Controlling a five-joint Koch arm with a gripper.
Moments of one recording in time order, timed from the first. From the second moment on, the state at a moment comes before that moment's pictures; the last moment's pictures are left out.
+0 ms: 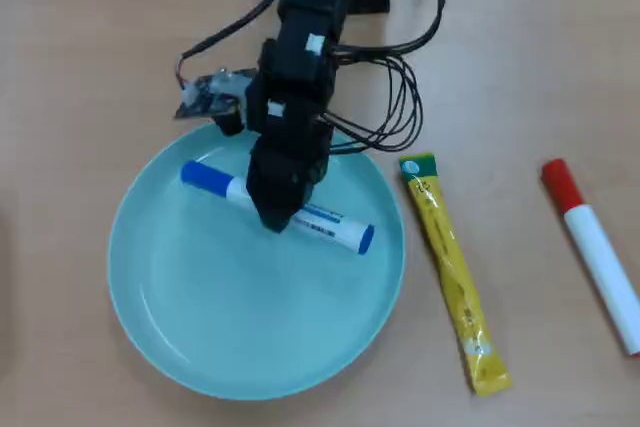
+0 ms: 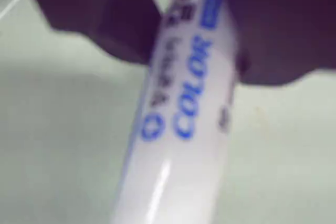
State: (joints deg) arm 107.2 72.3 83.1 50.5 10.5
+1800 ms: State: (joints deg) arm 107.3 67.7 84.6 44.5 8.0
